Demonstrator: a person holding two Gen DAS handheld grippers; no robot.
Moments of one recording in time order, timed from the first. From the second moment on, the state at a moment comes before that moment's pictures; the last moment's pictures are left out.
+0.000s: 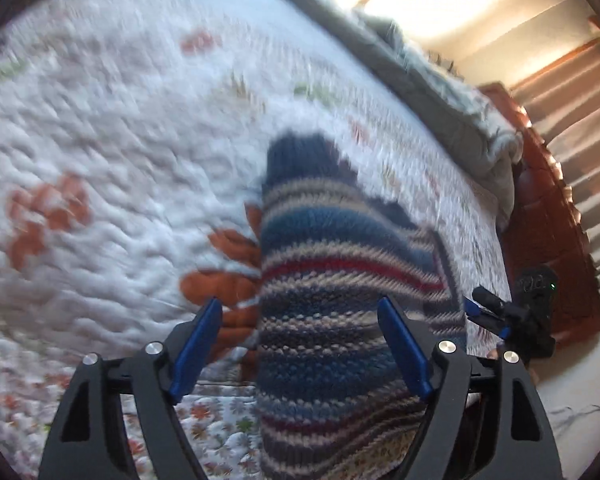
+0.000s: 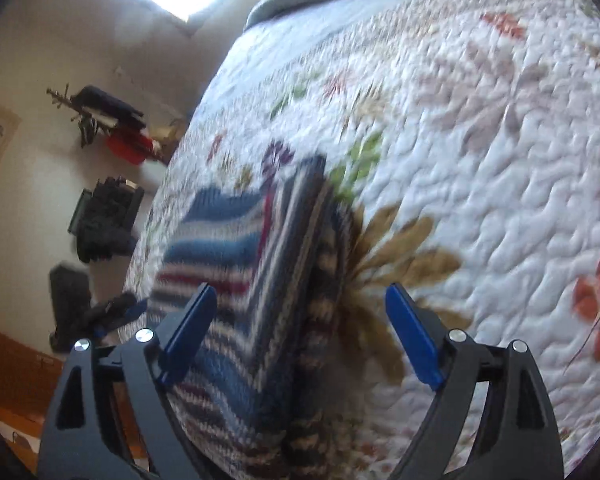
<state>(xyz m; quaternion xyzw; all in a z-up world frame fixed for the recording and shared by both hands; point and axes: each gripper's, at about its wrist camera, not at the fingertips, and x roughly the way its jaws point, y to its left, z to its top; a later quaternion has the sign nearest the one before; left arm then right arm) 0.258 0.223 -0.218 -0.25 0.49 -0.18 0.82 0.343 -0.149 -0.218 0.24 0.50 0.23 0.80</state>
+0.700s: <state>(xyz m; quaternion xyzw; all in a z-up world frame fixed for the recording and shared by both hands) 0.166 0.164 -0.245 -0.27 0.44 -0.29 0.81 0.399 -0.136 -0.236 0.21 0.49 0.23 0.81</state>
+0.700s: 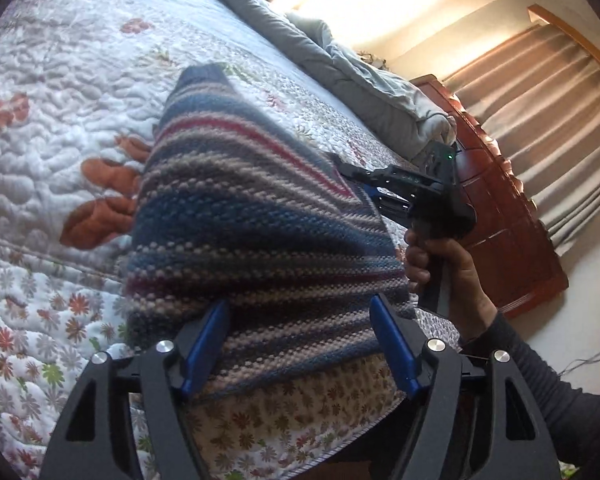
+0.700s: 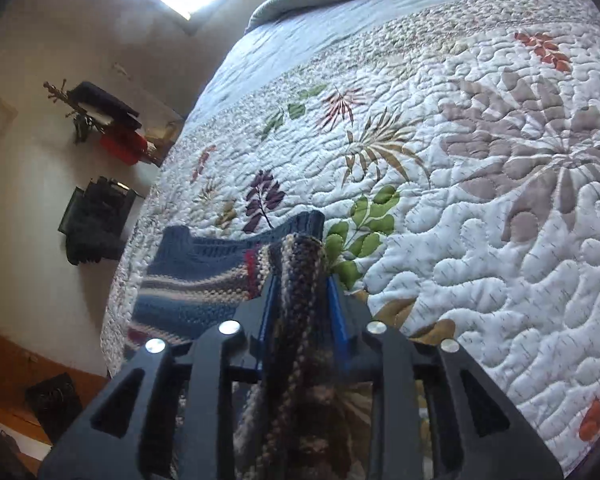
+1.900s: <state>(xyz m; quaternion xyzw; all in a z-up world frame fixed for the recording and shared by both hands) 0.218 0.197 -0.251 -0.32 0.47 -0.21 0.79 0.206 -0.141 -0.233 0.27 0.50 0.27 0.78</state>
